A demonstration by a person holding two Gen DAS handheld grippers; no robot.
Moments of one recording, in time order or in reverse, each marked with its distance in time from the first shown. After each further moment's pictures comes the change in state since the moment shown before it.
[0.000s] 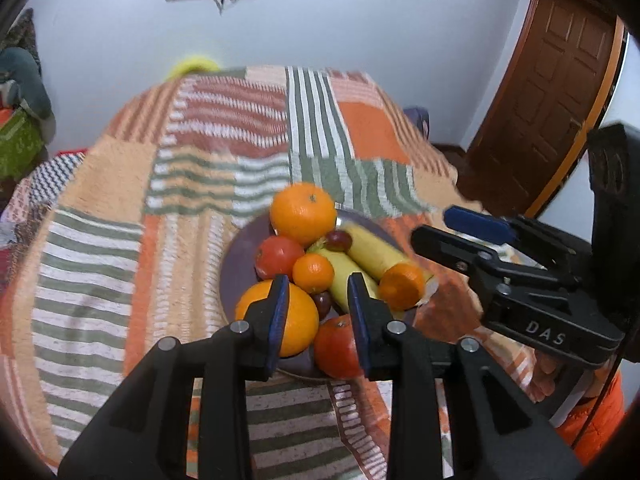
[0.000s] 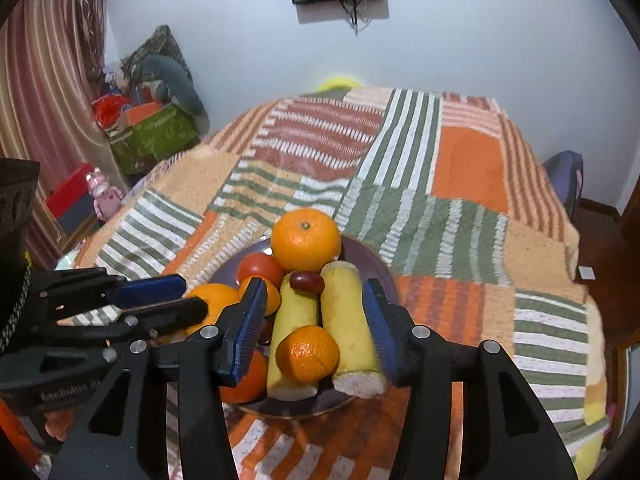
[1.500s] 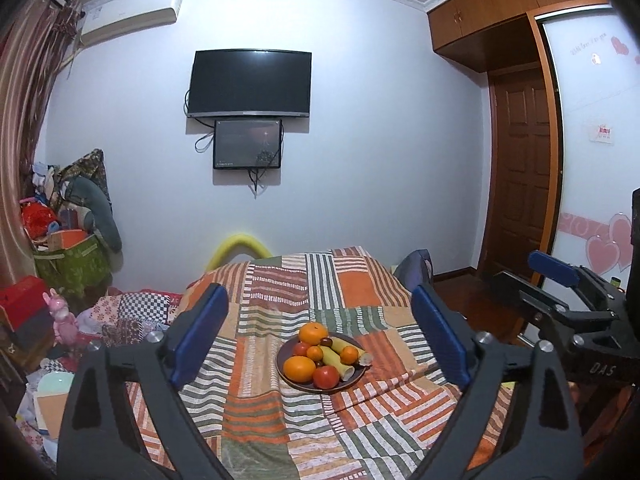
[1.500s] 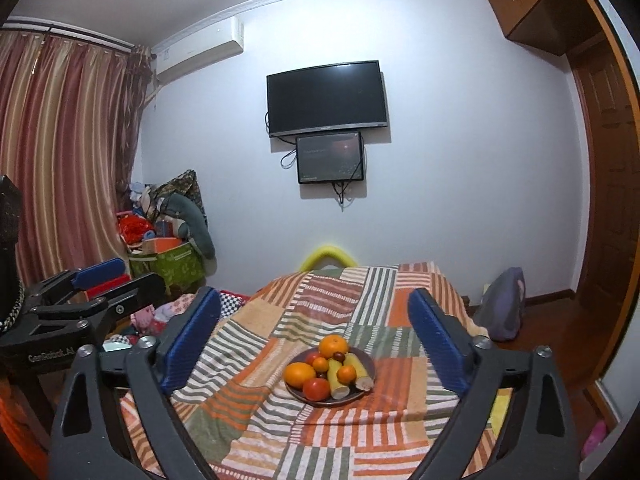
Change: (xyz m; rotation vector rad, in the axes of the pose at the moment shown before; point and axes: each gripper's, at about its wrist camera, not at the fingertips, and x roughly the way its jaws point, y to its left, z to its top) left arm -0.309 -0.101 -0.077 0.100 -0.578 0.165; right arm -0.273 0.099 -0.052 -0.022 -0.571 -0.119
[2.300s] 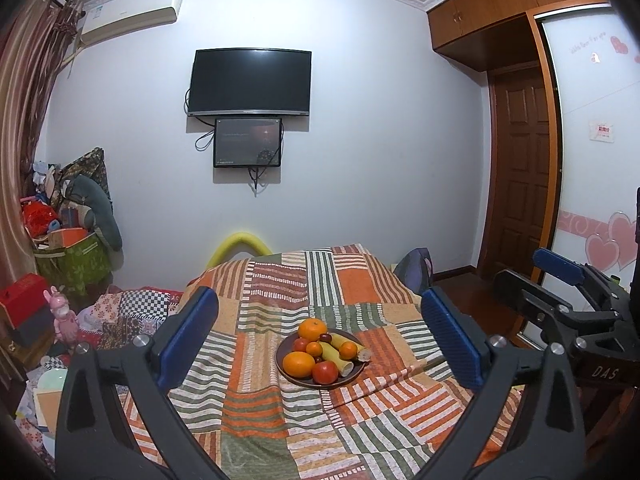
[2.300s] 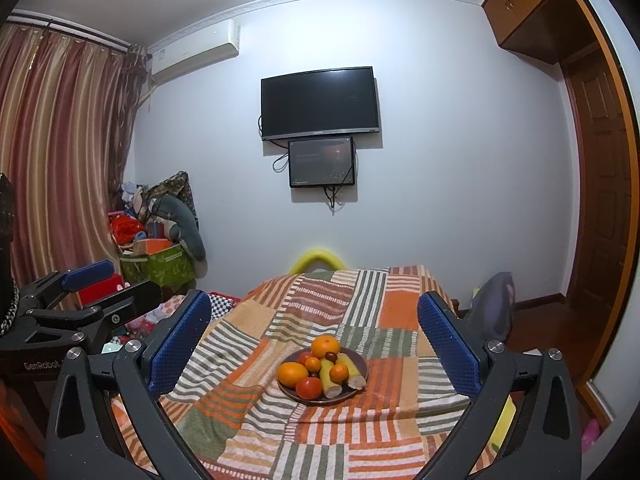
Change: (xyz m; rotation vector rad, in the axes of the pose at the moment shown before) left arm -0.005 -0.004 -0.005 -0.002 0.005 -0.001; right arm -0.013 0.003 -0.002 -0.005 -0.006 -0.025
